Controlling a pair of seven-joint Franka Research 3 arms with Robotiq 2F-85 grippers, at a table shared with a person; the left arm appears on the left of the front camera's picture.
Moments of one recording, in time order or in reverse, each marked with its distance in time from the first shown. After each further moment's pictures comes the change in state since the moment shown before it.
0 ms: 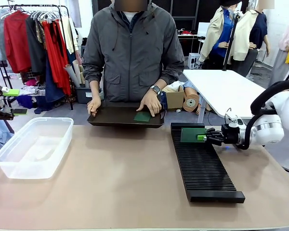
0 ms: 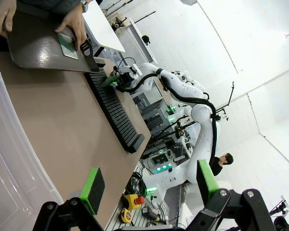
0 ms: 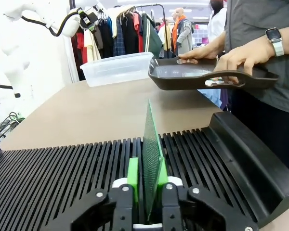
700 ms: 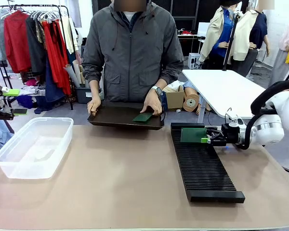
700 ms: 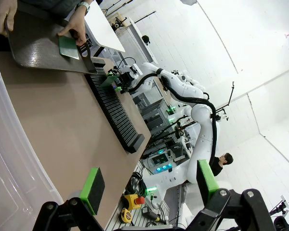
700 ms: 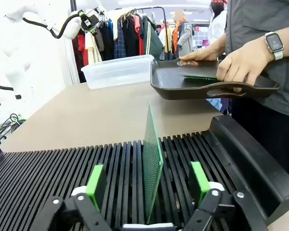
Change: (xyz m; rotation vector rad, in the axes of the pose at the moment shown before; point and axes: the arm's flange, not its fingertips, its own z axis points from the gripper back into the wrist) left arm 0.000 0.000 0.000 0.000 0.000 0.000; right arm 0.003 0.000 0.000 0.004 -0.012 0.004
